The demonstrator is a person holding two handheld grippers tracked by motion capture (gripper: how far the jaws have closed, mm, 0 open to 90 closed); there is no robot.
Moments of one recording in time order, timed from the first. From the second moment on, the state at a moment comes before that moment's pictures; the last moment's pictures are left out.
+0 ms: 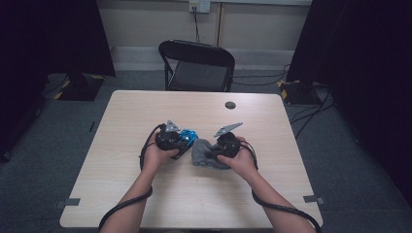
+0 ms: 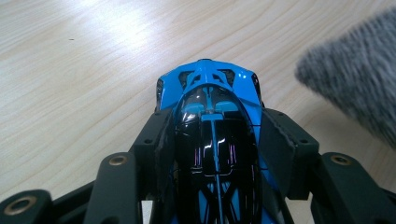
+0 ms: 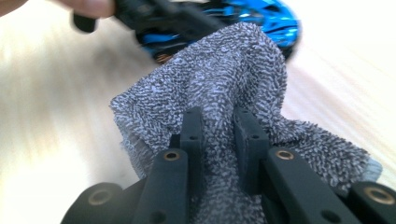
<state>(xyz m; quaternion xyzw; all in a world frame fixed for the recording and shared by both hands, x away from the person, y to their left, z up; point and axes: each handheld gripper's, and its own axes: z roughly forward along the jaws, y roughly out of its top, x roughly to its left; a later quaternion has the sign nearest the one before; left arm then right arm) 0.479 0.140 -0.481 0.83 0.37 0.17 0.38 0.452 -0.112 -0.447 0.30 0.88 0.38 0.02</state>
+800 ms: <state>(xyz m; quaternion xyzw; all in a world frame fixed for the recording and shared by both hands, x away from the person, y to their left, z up) 0.477 0.142 -0.482 0.83 0.37 0.17 0.38 0.501 -0.115 -0.474 0.38 0.86 0.34 0.05</state>
